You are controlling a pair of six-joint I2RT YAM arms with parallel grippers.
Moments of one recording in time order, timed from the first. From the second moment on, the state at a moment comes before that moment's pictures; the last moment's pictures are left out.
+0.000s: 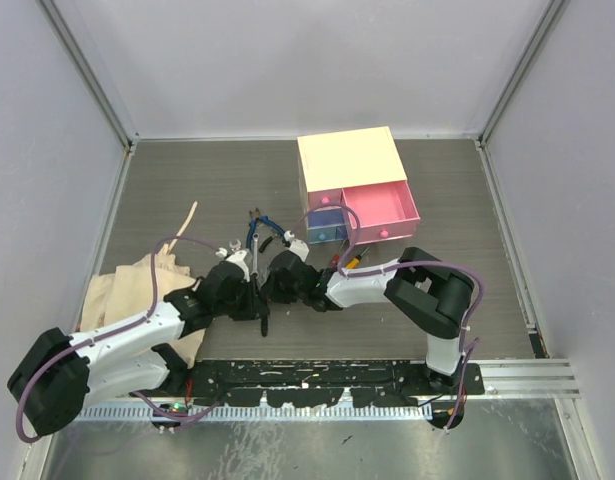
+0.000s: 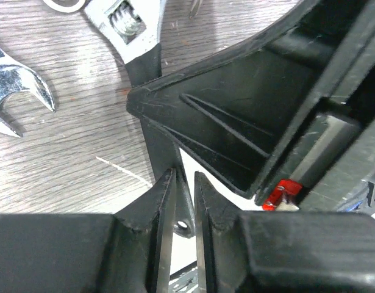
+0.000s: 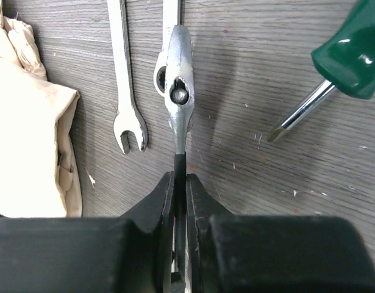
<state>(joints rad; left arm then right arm) -0.76 1.04 0.41 -0.20 0.05 -0.77 1.06 1.85 0.94 0.18 0.12 1.08</state>
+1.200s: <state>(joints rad) -0.70 0.90 0.98 -0.63 -0.32 -0.60 1.07 1.31 0.81 0.04 0.12 0.72</state>
